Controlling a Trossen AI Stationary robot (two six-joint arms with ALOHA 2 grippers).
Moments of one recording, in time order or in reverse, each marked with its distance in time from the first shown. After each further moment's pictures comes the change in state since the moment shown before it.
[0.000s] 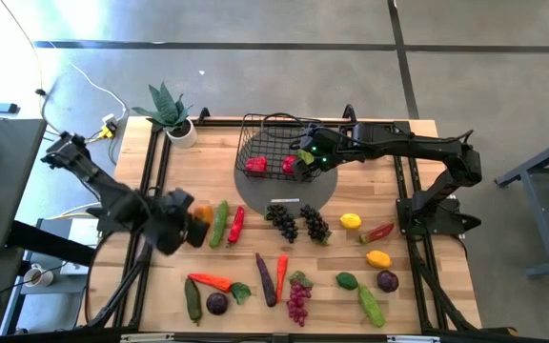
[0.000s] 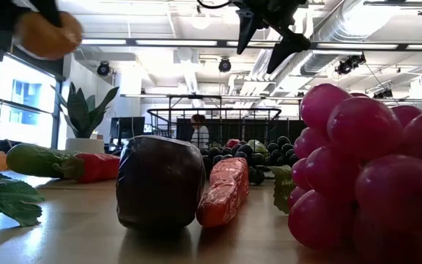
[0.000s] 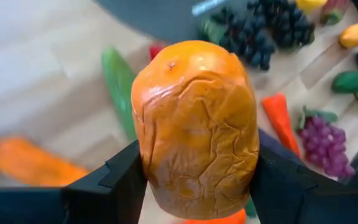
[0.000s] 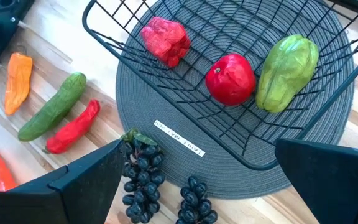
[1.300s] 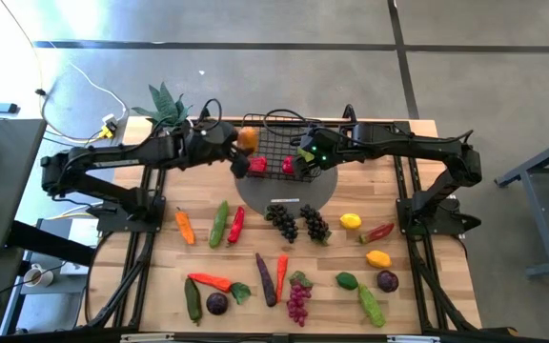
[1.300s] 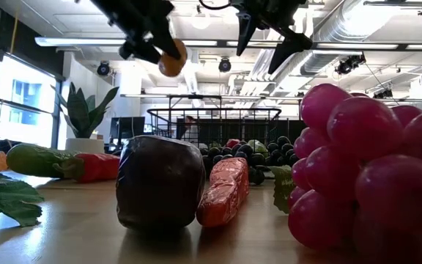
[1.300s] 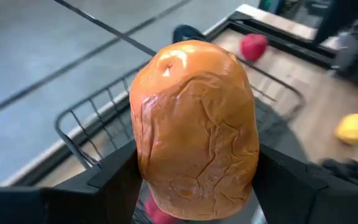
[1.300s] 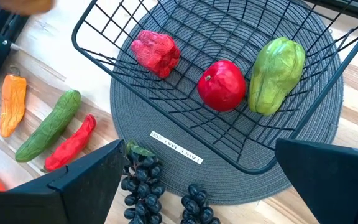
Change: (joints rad) left arm 0.903 0.133 0.002 0.758 0.198 1.357; right arm 0.000 0.000 0.000 0.000 0.048 0.070
